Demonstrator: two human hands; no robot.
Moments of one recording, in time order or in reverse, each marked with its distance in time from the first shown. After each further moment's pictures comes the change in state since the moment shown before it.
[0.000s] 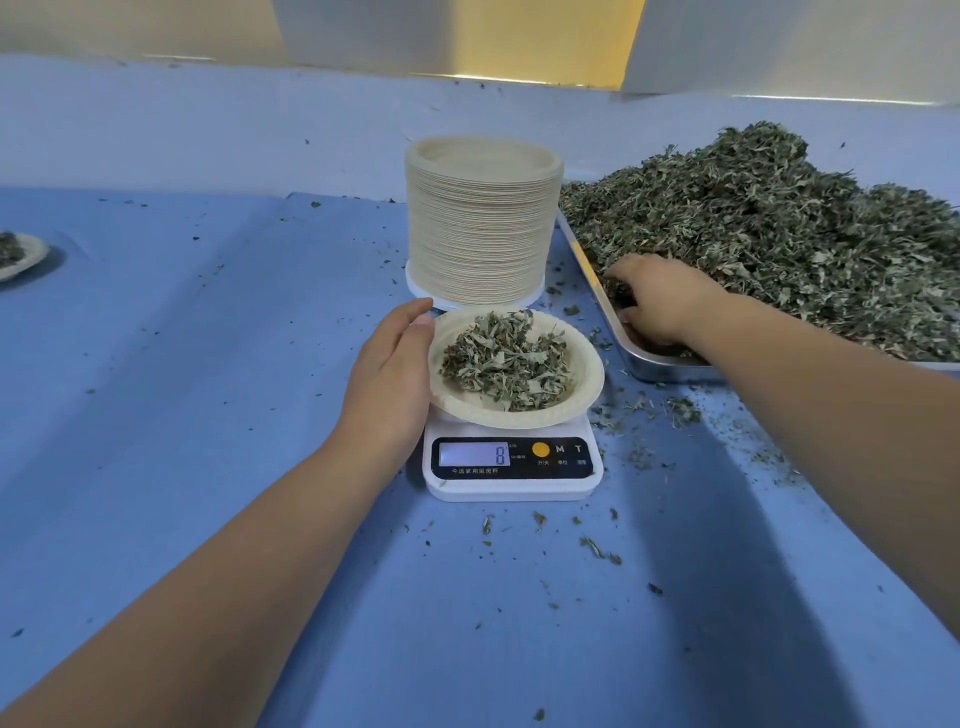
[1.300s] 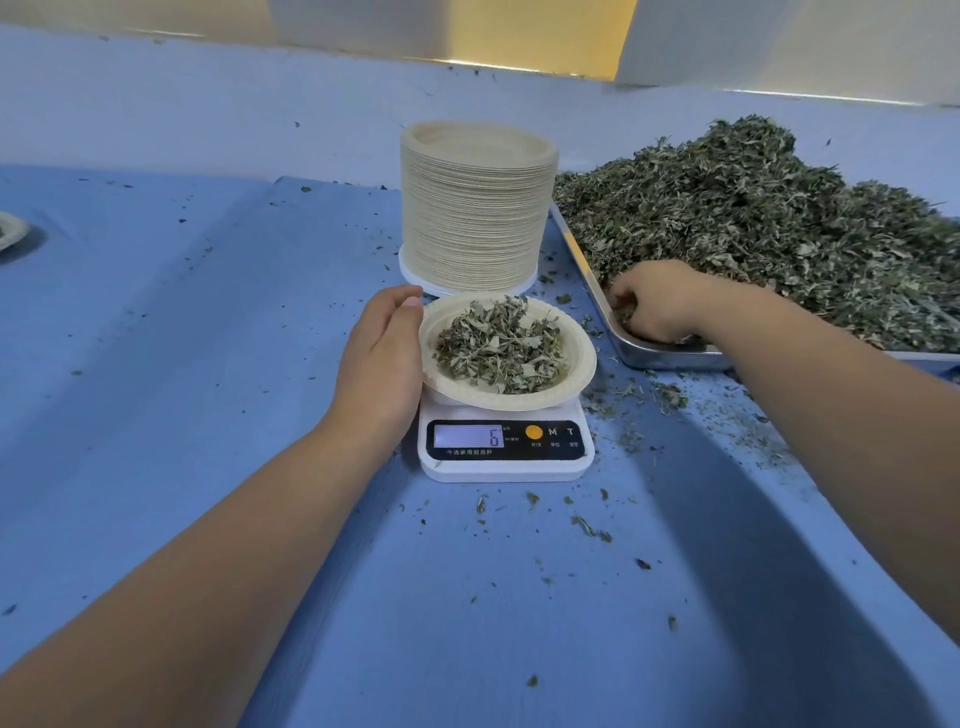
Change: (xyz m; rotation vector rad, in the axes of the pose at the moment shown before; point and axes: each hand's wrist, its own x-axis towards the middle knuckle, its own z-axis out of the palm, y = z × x) left_hand 0.002 -0.003 0.001 -0.018 0.042 0.003; right_hand -0.034 -0.015 -0.024 -0.035 -0.189 -0.053
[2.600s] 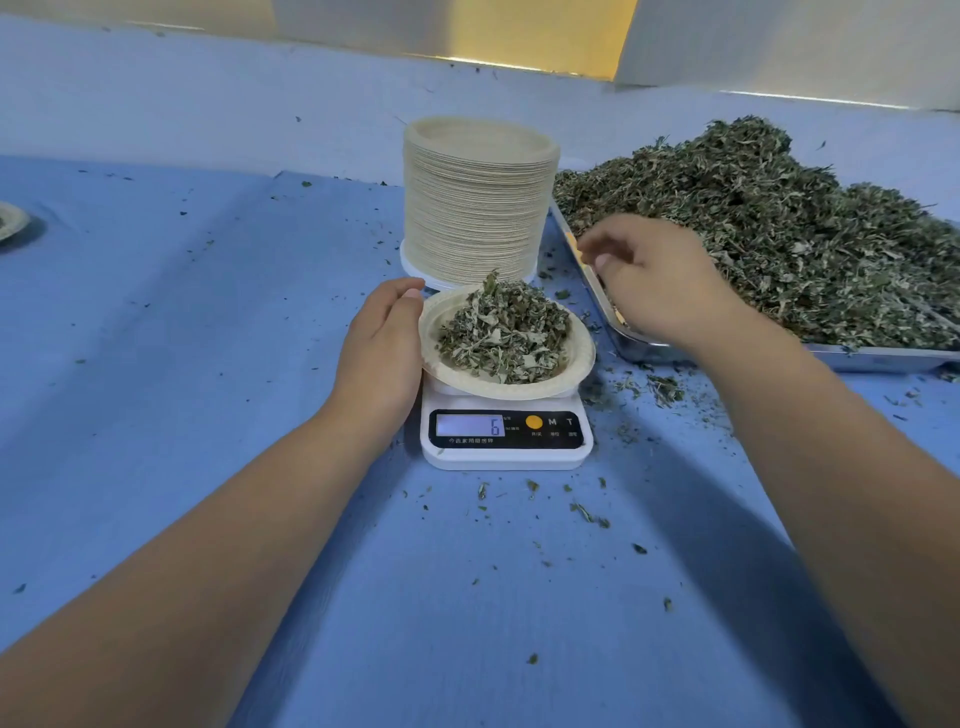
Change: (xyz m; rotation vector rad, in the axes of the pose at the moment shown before) left_hand 0.001 0.001 -0.003 -0.037 -0.013 0.012; right_hand -0.056 -0.041 -0.009 0.618 0.550 -0.102
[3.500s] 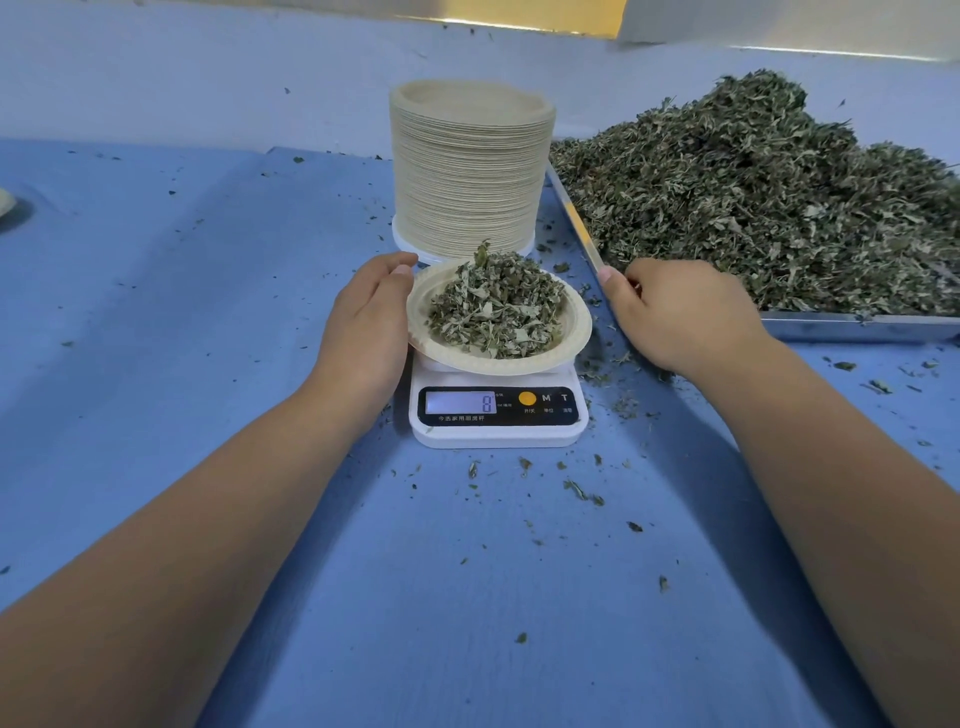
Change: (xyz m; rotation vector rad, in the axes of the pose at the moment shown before) left_hand -0.001 0.001 -0.002 0.079 -0.038 0.028; right_hand -0.029 0.042 0.020 -0.578 -0.017 0.063
